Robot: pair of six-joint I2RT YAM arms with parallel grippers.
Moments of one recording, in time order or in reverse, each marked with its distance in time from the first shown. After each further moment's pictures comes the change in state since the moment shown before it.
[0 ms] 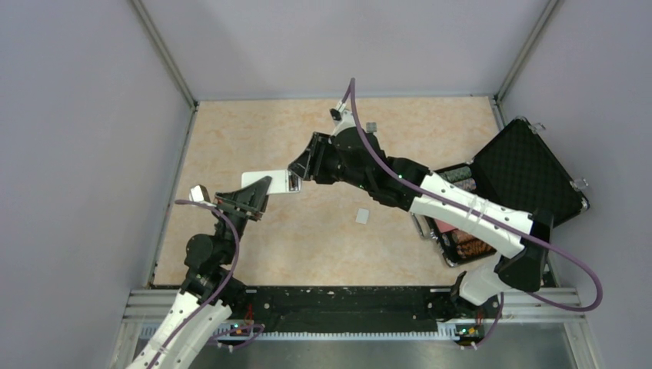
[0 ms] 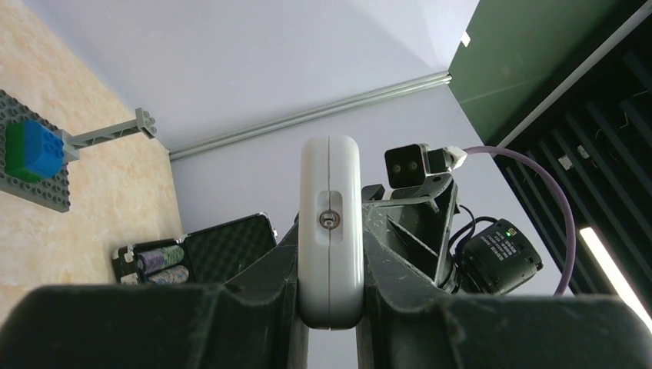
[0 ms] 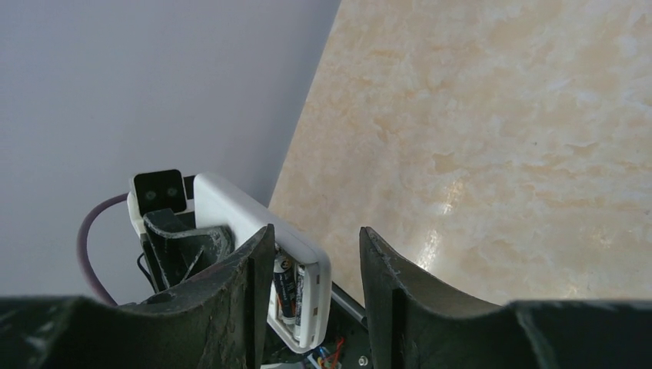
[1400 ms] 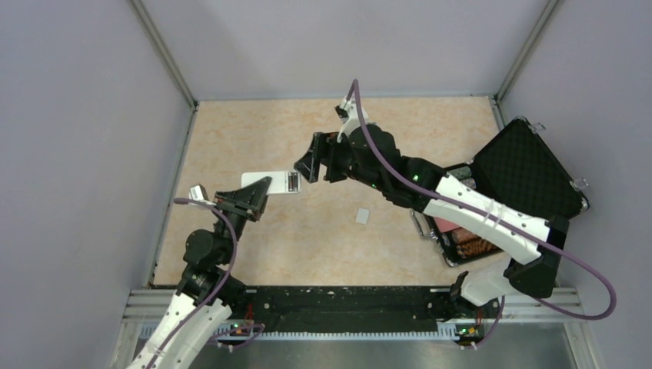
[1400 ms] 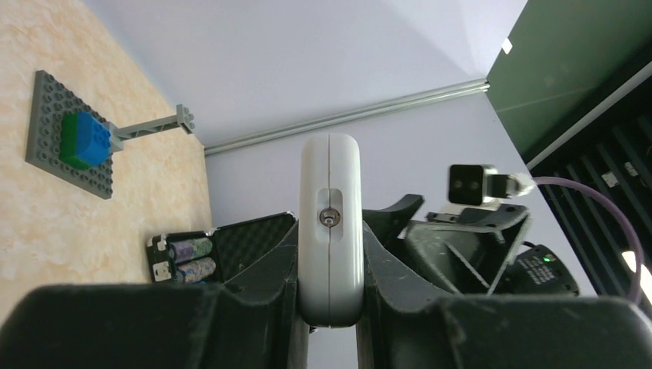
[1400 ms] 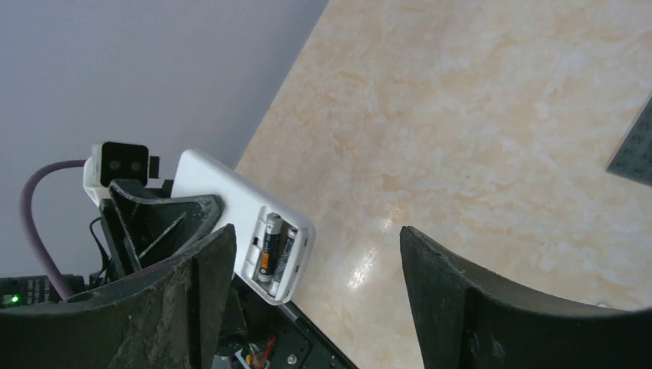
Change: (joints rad) left arm 0.000 -0.003 0.048 -0.140 -0.021 0.009; right arm -0.014 -0.072 -0.054 0.000 0.009 -0.212
